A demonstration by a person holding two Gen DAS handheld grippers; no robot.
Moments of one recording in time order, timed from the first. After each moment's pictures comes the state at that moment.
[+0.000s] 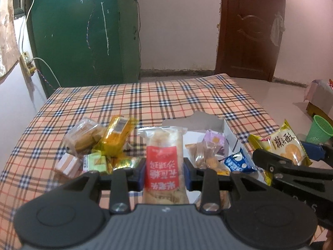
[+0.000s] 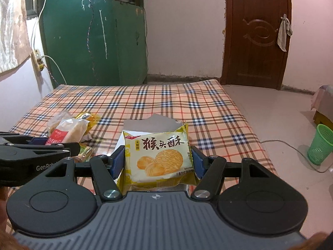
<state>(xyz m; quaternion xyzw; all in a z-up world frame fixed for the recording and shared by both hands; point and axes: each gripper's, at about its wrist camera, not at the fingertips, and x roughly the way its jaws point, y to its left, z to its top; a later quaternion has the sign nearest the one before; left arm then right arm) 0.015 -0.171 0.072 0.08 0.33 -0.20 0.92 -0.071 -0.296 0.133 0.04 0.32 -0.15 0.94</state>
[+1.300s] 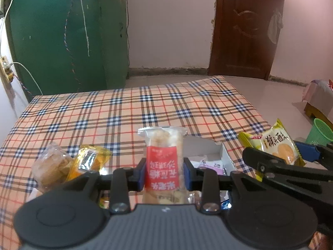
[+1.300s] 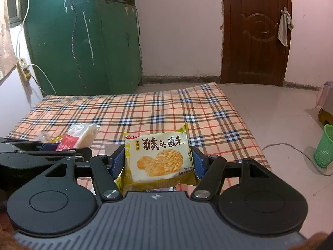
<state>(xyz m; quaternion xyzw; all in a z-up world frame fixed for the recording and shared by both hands) 0.100 -0.236 0.059 0.08 0.35 -0.22 0.91 0.006 -0.350 0.131 0.06 0.32 -0.16 0.93</state>
